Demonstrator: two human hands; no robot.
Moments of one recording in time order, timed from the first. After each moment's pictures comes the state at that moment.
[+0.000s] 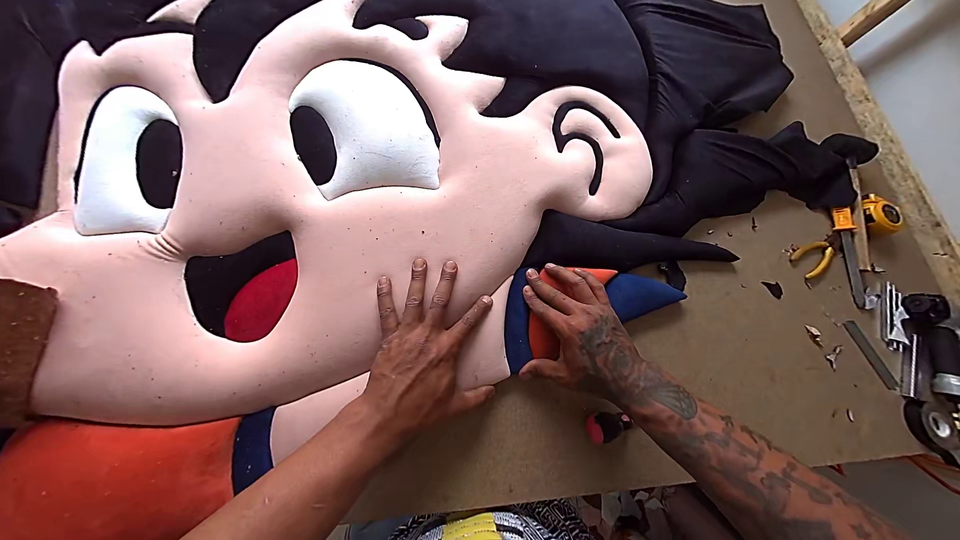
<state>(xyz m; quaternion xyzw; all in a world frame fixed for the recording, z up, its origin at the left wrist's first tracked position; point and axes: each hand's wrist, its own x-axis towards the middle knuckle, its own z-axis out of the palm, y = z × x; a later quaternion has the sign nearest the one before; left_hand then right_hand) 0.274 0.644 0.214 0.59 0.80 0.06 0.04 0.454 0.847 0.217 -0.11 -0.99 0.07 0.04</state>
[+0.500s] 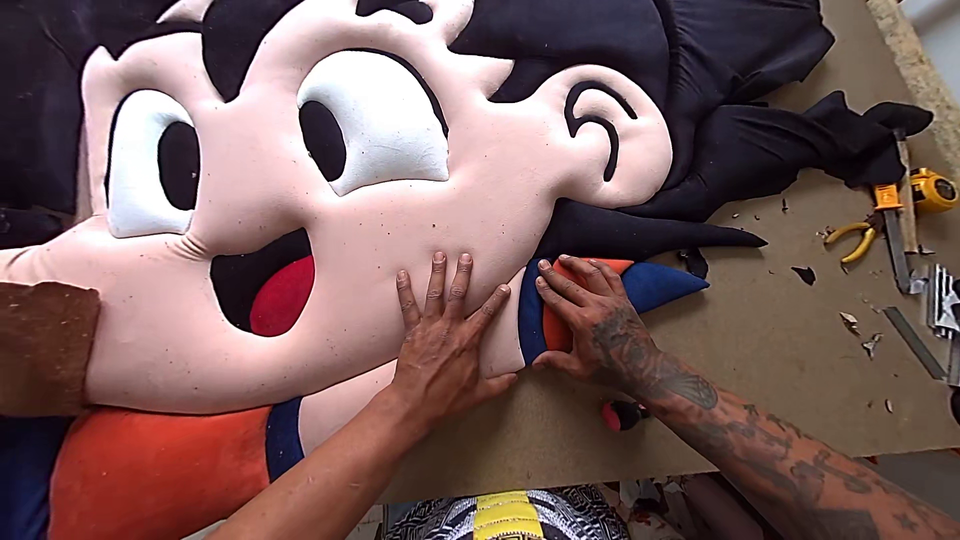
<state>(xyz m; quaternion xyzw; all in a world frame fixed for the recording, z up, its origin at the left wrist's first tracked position) 0.280 0.652 0.213 0.58 0.81 0.07 0.04 0.452 0.845 0.219 -0.11 -0.99 0.08 0.04</state>
